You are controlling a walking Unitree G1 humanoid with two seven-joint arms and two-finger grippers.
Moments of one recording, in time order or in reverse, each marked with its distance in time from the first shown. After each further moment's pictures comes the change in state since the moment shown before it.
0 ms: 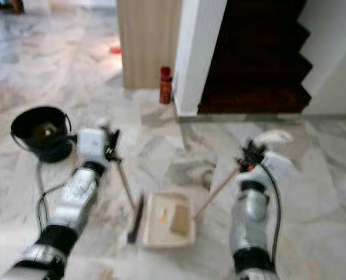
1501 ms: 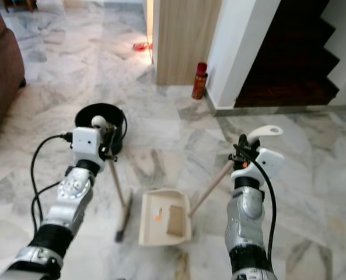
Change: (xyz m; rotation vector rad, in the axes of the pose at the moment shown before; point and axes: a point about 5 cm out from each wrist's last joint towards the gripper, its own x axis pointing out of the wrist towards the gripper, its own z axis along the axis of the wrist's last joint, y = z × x) left arm -0.002 0.003 0.000 0.017 0.009 0.011; right arm -0.001 0.004 0.001 0.033 -0.007 0.012
